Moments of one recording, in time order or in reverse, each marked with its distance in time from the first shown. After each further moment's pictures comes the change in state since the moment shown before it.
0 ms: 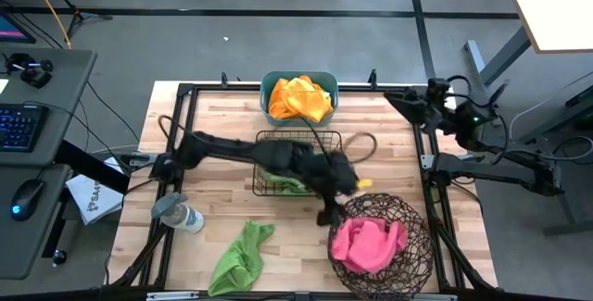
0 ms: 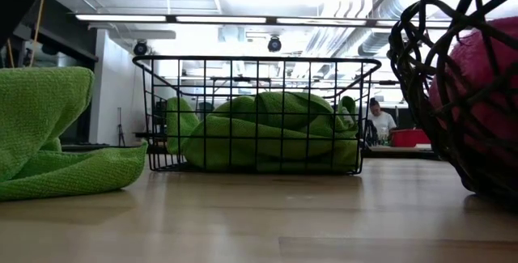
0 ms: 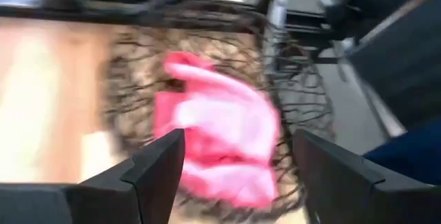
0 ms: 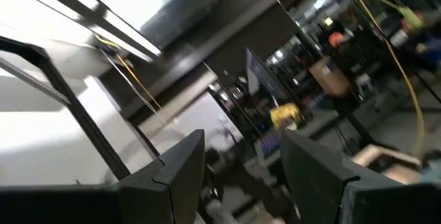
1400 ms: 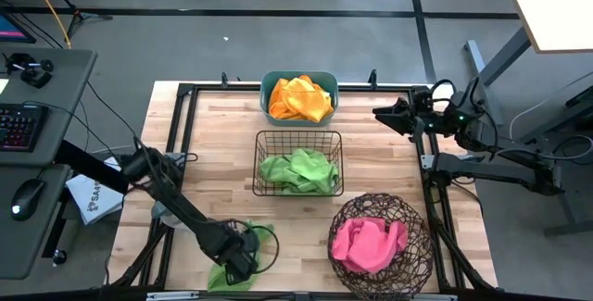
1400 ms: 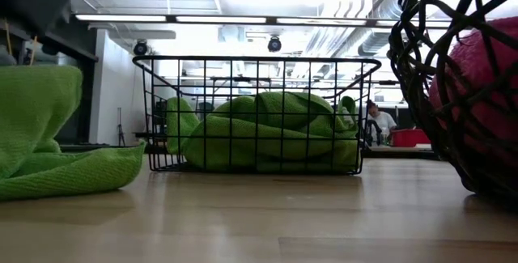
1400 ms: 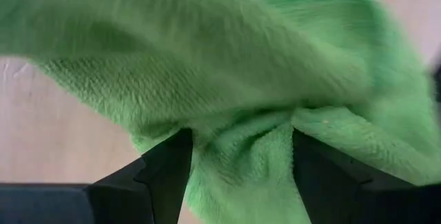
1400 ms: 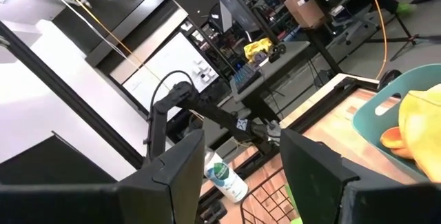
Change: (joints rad) left arm -0.550 -0.327 -1.062 -0.011 -0.127 -0.834; right arm 0.002 0.006 0.000 -0.266 -0.089 -0.038
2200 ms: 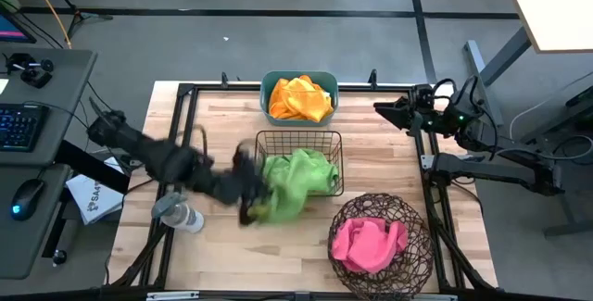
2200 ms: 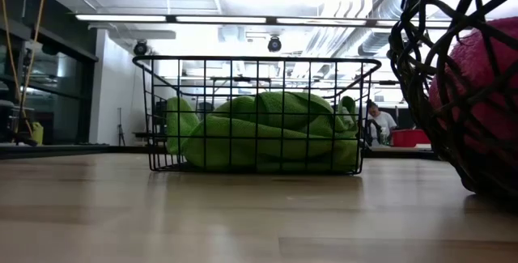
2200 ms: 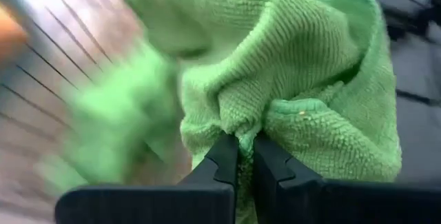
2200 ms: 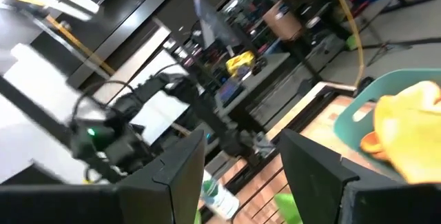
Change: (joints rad) left arm 0.243 -0.464 0.193 -0.016 -0.471 0.414; right arm 0.000 0.000 0.000 -0.006 0.094 0.041
